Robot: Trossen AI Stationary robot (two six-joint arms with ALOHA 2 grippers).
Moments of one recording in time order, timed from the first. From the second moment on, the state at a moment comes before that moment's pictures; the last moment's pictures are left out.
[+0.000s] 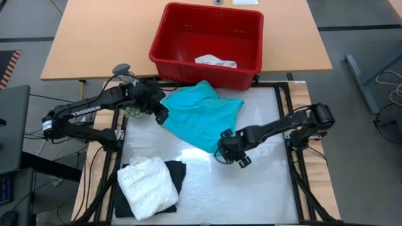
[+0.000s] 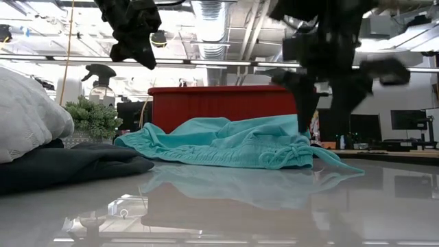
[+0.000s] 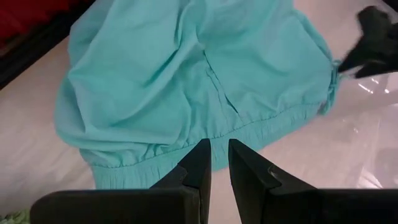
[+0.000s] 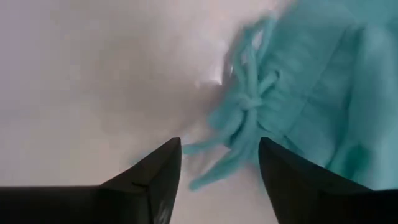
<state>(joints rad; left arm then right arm) 0.41 1.15 1.09 -0.79 0.04 -0.32 0.18 1.68 1.10 -0.74 0.13 -0.42</state>
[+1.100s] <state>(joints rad) 0.41 1.15 1.09 -0.94 0.08 -0.10 0.13 1.68 1.51 -0.84 0.00 0.93</state>
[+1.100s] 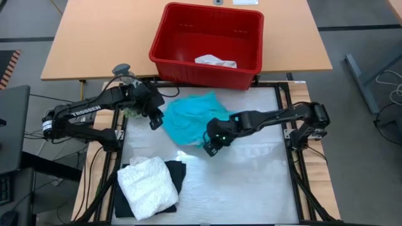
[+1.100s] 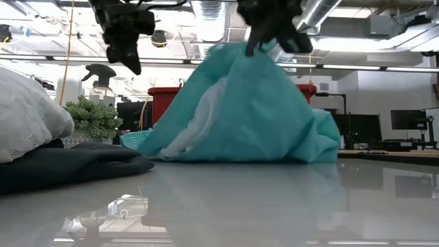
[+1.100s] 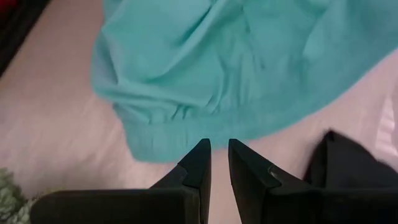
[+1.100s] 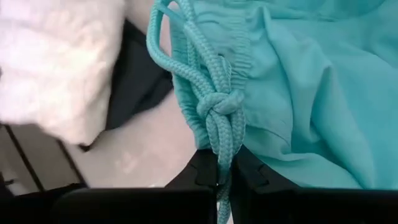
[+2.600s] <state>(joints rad) 0.26 1.30 0.81 -0.14 0.15 -0.39 -0.18 1.71 1.42 -0.97 0.28 0.44</state>
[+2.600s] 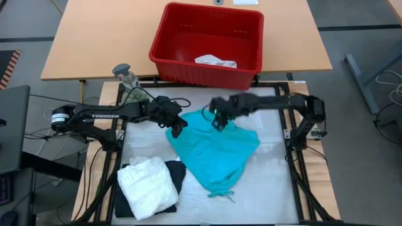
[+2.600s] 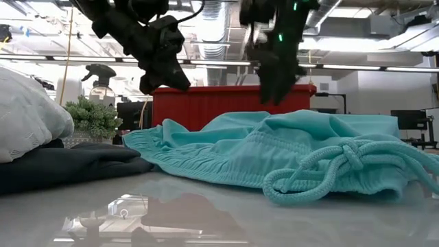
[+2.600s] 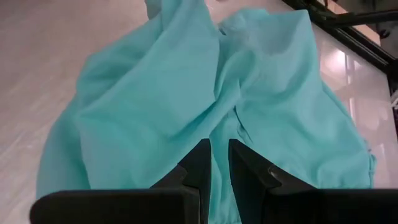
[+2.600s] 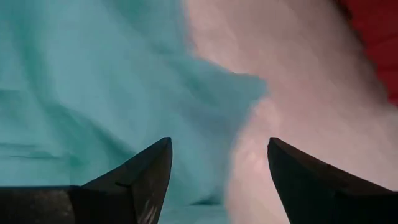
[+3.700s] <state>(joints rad) 0.26 1.30 0.81 -0.15 0.09 -0.42 -0.50 1.71 1.56 -1.13 0.25 0.18</state>
